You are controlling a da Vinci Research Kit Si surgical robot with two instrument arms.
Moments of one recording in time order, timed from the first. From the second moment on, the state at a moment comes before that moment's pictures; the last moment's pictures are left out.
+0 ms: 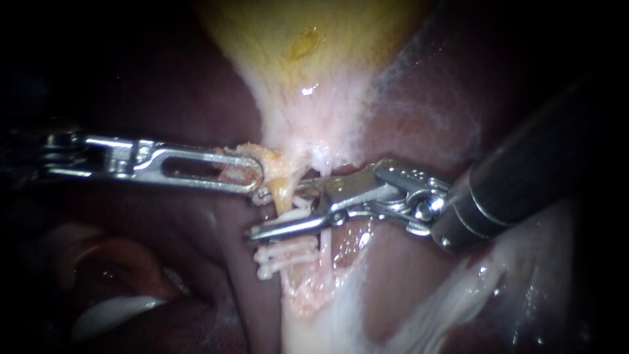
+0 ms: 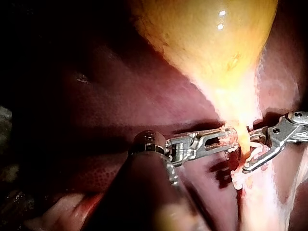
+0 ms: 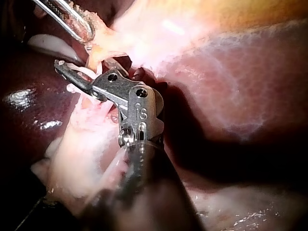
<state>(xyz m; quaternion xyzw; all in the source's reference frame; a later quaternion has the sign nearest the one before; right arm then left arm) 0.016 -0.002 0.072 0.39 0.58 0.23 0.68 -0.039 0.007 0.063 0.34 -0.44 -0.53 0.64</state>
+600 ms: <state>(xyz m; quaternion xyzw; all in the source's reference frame) 0.014 -0.001 0.071 0.41 0.57 0.25 0.67 -0.039 0.007 0.063 0.34 -0.44 -0.53 0.64</state>
